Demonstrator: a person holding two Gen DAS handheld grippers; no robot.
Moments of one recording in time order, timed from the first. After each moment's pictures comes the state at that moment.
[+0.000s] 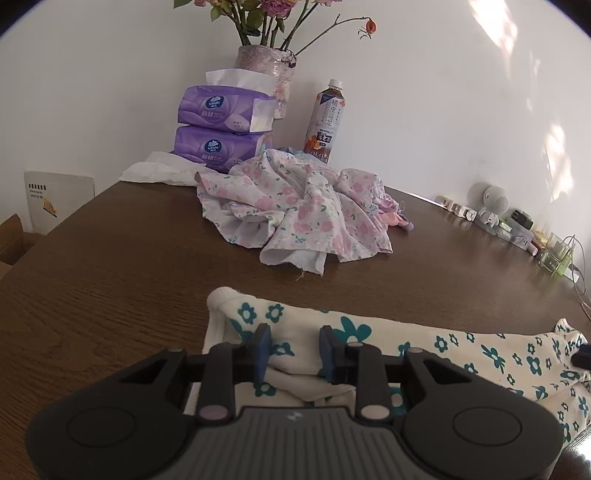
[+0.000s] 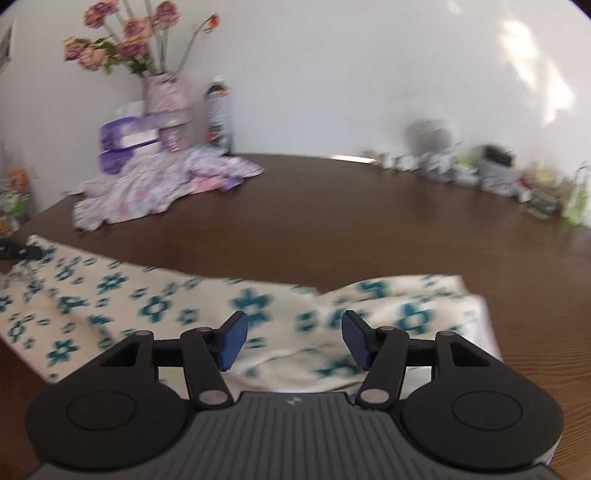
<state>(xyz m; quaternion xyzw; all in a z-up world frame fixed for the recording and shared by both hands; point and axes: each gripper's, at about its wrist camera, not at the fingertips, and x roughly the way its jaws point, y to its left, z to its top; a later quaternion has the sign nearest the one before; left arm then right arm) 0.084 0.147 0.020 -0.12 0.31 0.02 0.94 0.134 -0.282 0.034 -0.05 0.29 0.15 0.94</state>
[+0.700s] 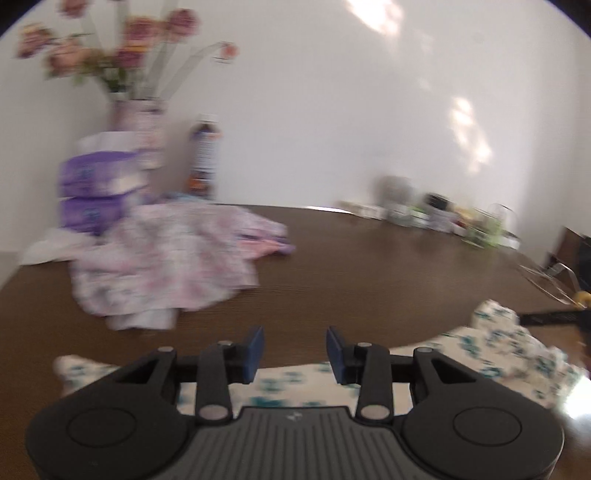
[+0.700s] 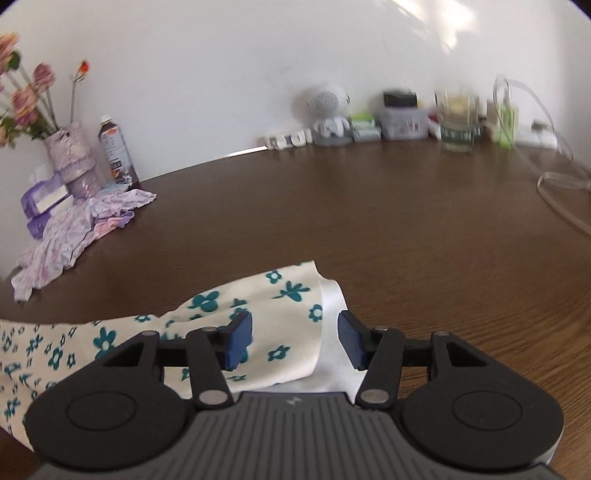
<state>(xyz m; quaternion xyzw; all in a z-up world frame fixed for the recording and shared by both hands) 0.104 0.020 0.058 -0.04 0.27 -0.13 0.95 0.189 -0.398 0.016 0.09 0.34 0.08 0.93</state>
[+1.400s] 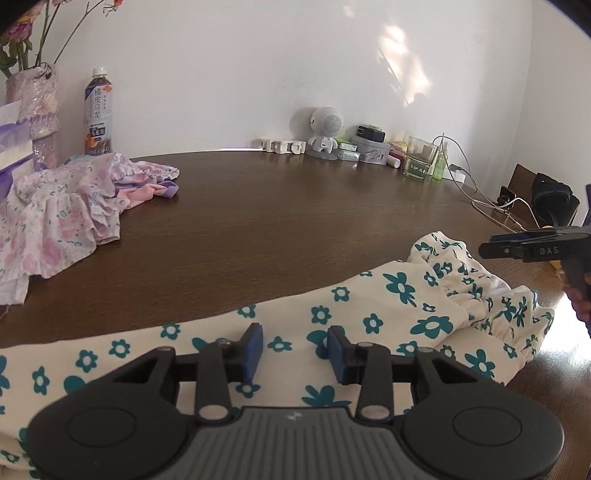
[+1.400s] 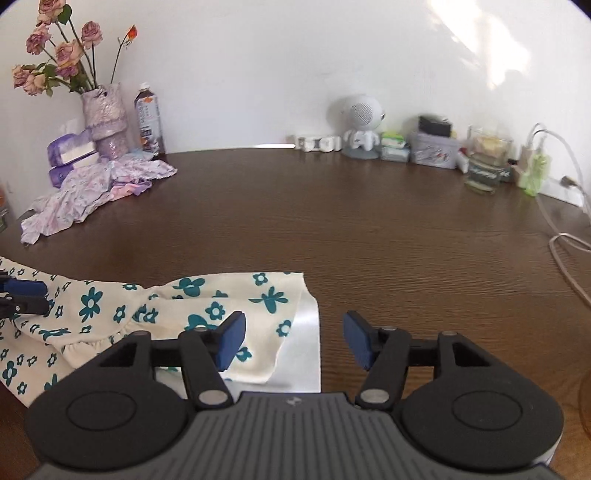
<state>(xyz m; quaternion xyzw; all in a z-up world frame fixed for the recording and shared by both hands) 0.132 -0.049 0.005 -0.01 0.32 -0.19 0.93 0.193 -0.408 0.023 -0.01 0.33 0.15 0.93</state>
